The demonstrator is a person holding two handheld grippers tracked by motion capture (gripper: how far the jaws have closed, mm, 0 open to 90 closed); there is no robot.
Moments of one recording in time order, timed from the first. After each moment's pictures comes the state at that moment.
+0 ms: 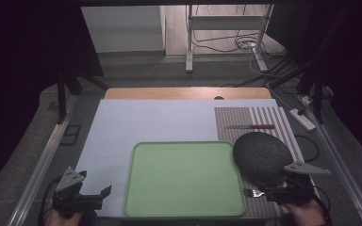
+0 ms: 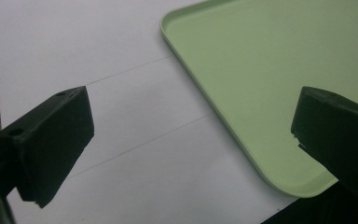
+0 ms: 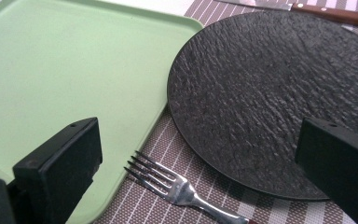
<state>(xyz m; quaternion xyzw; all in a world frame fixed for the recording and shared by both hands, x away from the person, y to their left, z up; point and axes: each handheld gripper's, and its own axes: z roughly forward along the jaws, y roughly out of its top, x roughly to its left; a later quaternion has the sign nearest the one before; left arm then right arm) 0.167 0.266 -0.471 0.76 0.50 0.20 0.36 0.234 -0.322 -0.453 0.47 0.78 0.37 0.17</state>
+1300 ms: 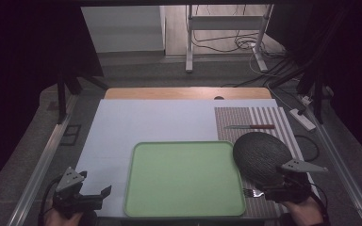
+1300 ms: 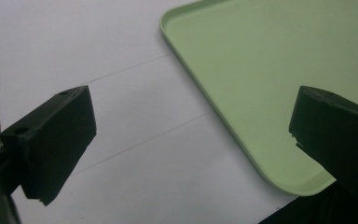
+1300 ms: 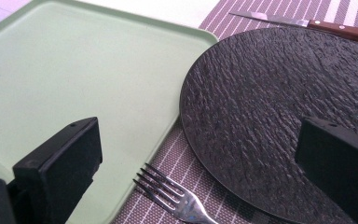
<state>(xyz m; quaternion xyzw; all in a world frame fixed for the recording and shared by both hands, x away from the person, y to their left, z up) 0.167 0.266 -0.471 0.76 0.50 0.19 0.36 0.239 -0.317 -0.452 0.44 0.79 0.39 0.17</state>
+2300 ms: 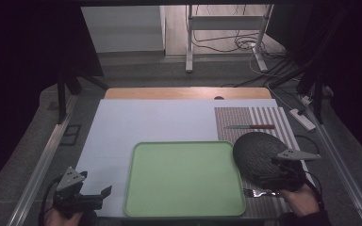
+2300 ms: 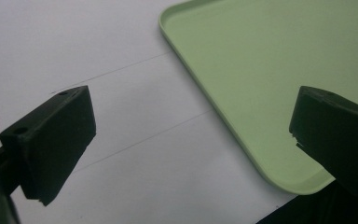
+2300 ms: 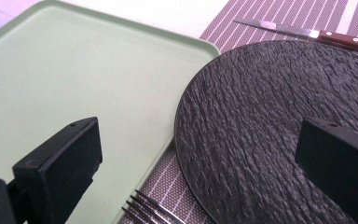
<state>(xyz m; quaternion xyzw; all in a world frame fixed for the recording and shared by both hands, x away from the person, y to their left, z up) 0.168 0.266 -0.471 0.76 0.51 0.19 0.36 0.269 -0.313 -0.450 0.44 0.79 0.39 0.15</state>
